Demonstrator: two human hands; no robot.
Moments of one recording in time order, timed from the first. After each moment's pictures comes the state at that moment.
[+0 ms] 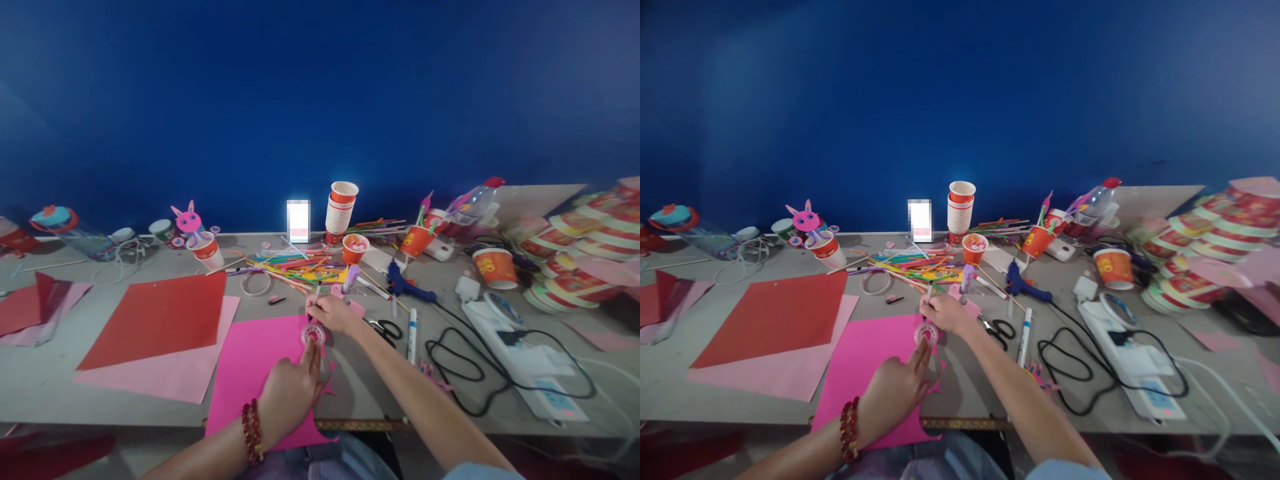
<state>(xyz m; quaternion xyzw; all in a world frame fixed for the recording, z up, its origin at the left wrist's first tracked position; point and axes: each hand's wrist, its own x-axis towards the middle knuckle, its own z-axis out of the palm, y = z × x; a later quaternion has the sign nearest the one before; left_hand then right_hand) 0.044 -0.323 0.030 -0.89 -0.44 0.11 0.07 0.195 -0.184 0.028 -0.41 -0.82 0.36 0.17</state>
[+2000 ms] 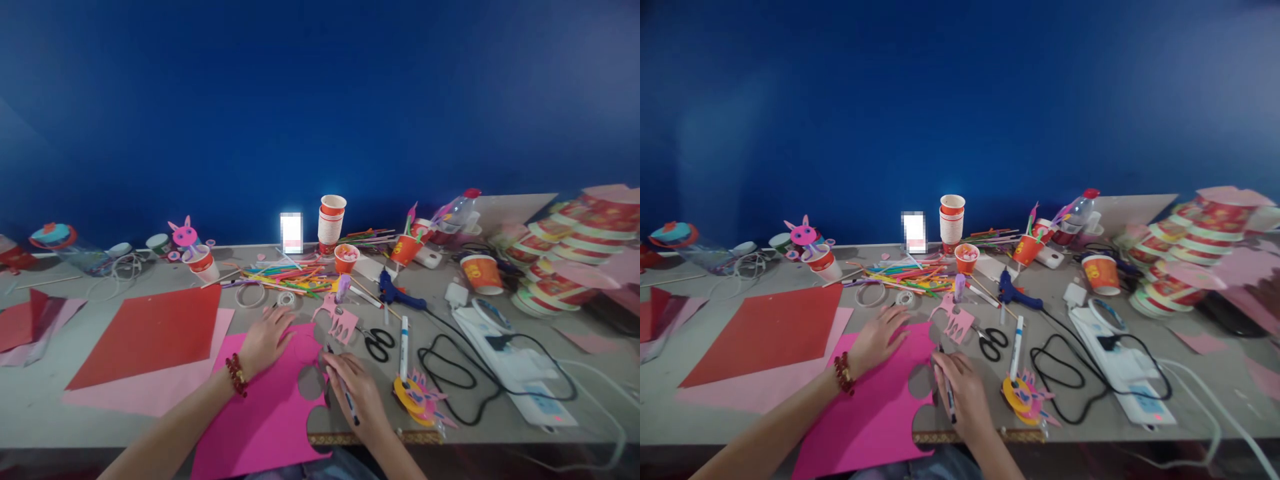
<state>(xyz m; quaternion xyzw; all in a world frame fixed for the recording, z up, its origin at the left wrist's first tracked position) -0.015 -0.229 0.012 -0.86 -0.47 -0.18 -0.10 0.228 -0.317 -0.005 -0.46 -0.77 0.21 0.39</state>
